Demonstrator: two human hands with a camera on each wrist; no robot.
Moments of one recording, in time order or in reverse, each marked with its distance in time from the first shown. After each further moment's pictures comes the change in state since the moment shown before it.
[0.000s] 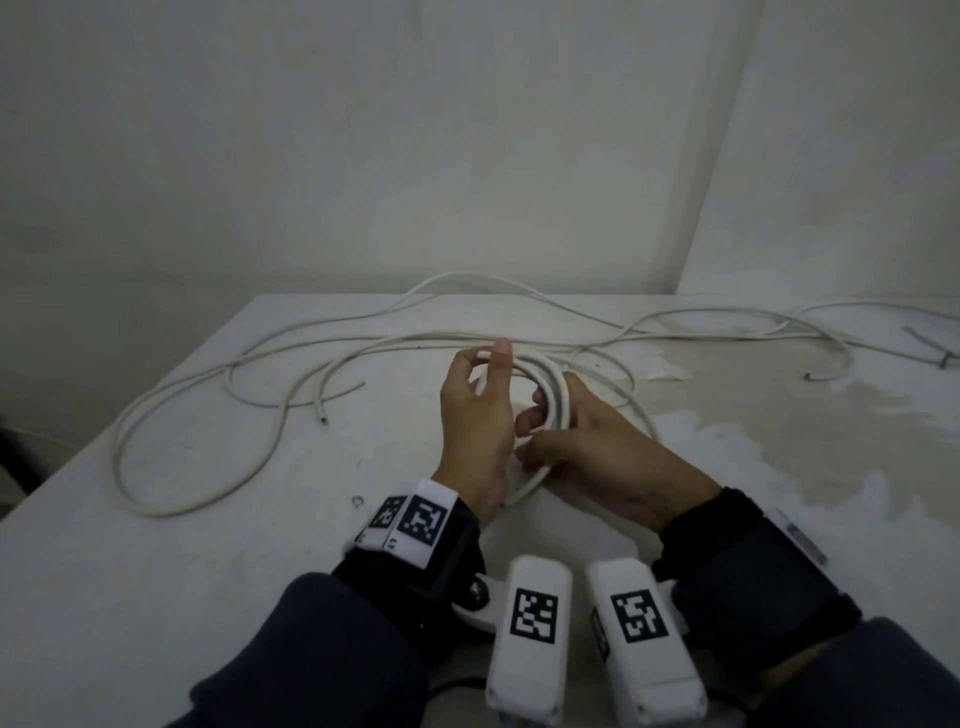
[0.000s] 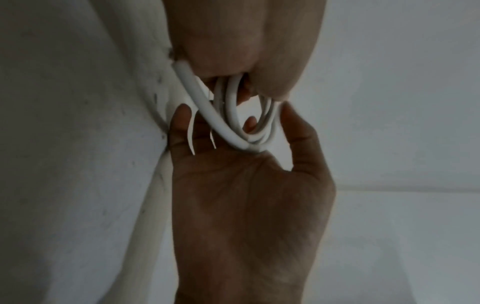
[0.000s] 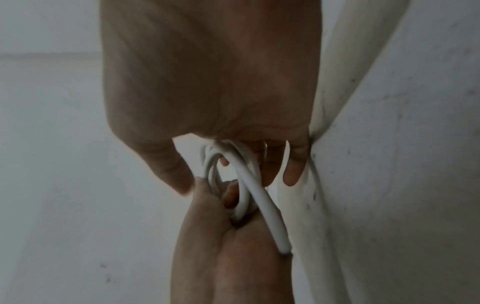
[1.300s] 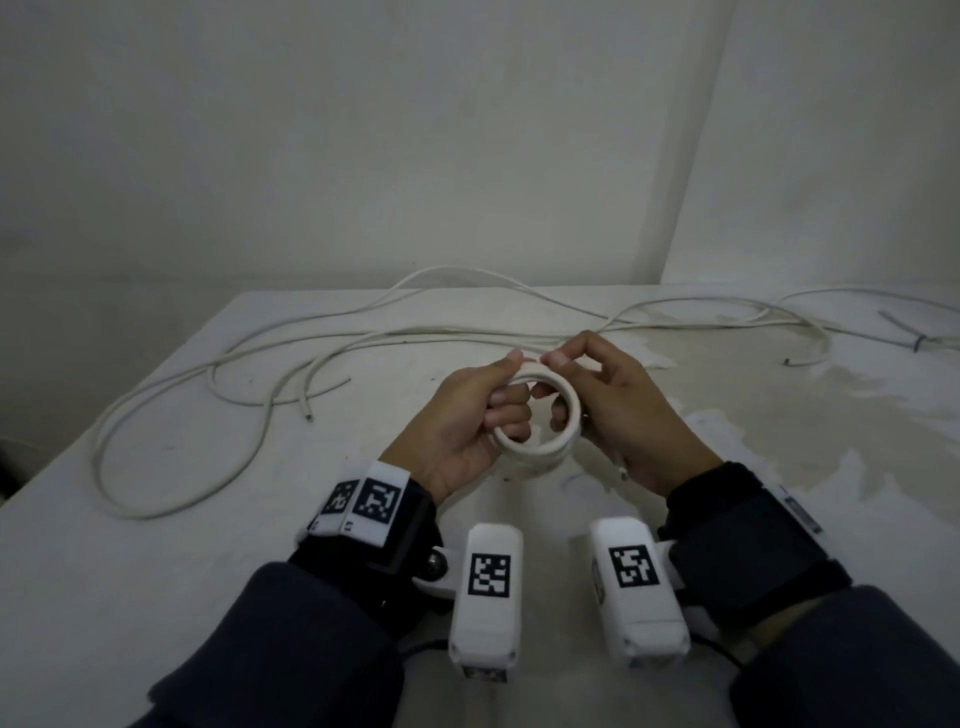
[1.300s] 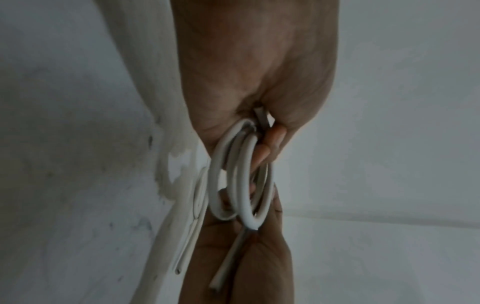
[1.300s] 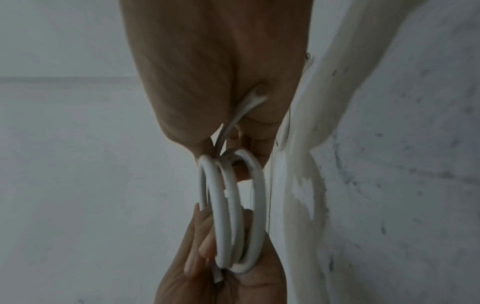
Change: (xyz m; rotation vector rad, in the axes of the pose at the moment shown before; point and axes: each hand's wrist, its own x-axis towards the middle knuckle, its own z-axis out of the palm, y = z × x) left_hand 0.004 0.021 -0.010 -0.272 -0.514 -0.518; right_hand -0.002 -0.010 -0.021 -0.142 0.232 -0.213
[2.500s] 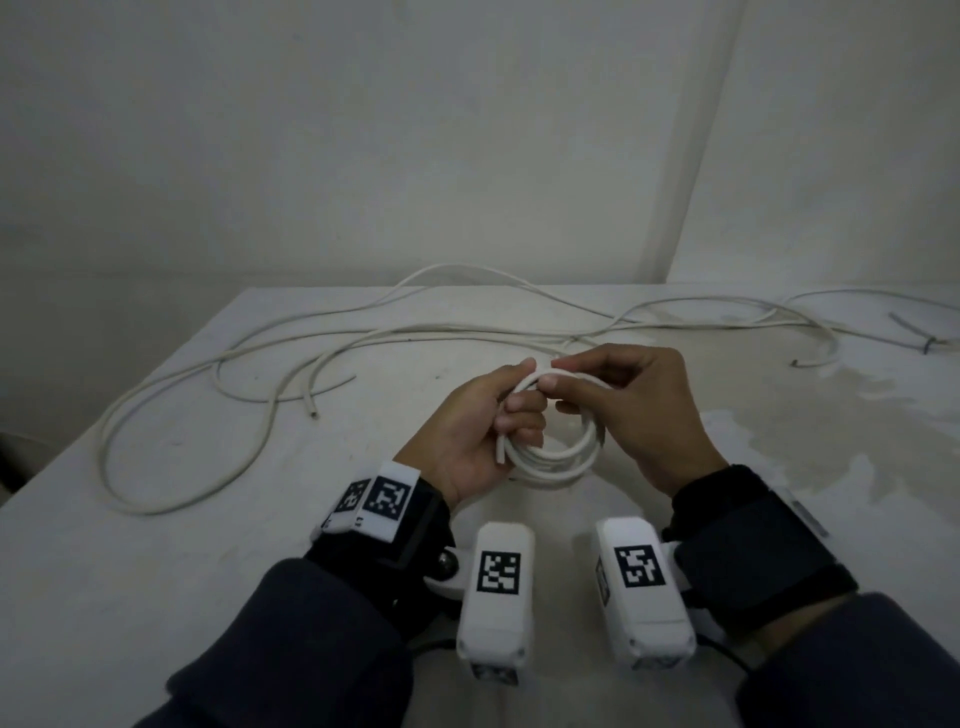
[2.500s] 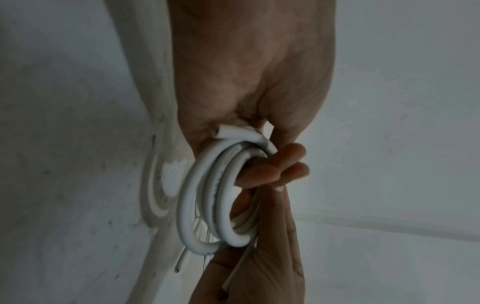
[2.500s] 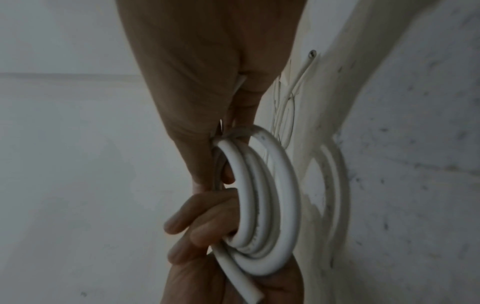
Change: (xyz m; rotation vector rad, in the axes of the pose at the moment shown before) left_hand -0.002 -0.003 -0.001 -0.097 -0.060 -0.132; right_hand -0.002 0.003 -0.005 -0.030 0.147 -0.185
